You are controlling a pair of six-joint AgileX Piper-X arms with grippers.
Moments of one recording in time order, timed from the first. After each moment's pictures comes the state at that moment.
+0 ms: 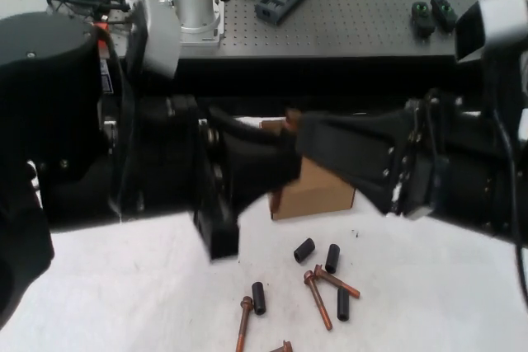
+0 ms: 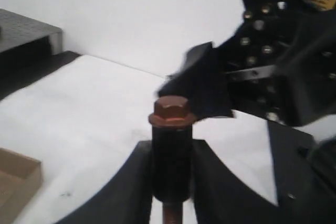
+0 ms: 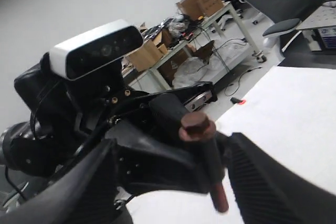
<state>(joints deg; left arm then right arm) -33.3 60.9 -39.4 -6.3 33.7 -8.0 23.4 51.2 -30.8 -16.6 -32.0 31.6</state>
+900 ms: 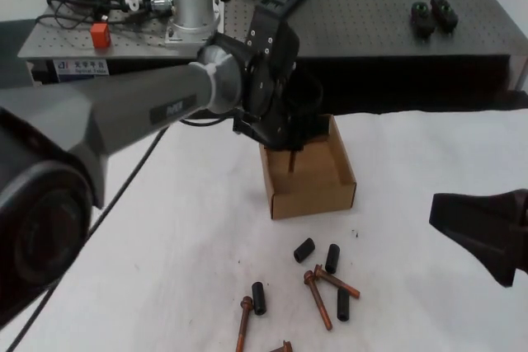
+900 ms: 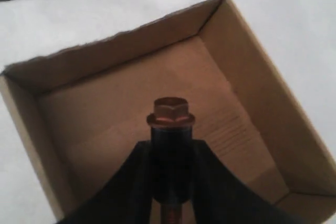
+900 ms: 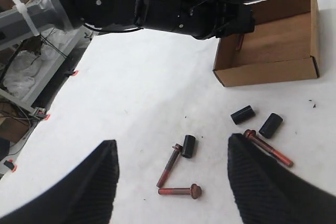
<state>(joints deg) -32.9 127.7 -102.8 33.4 5.0 -18.0 10.9 29.2 -30.8 31.5 -18.1 21.2</state>
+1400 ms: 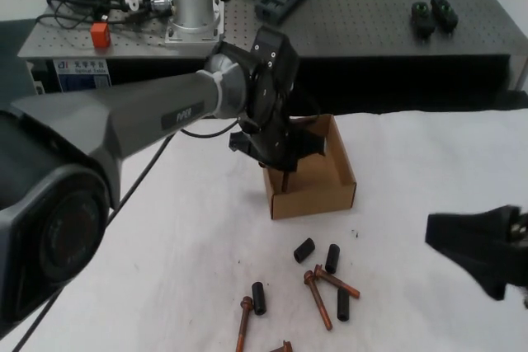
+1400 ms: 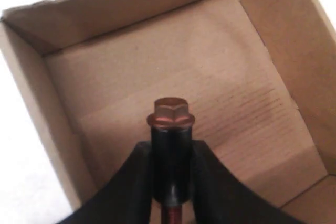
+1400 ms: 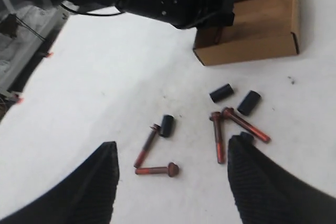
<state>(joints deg) -32.7 128.7 -102.9 36.3 5.0 -18.9 10.9 29.7 -30.8 33.3 -17.7 20.2</state>
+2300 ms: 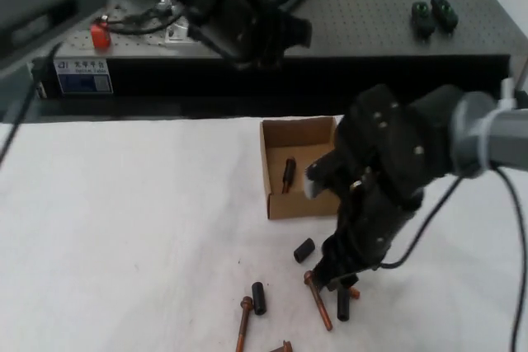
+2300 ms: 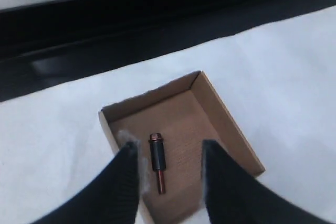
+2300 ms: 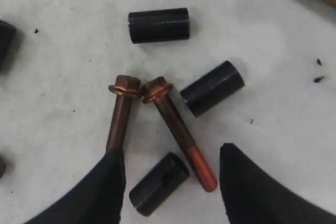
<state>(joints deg) -30.9 97.8 -85.8 34.6 3.8 -12.3 21.1 98.0 -59.5 43.0 -1.6 -9.0</state>
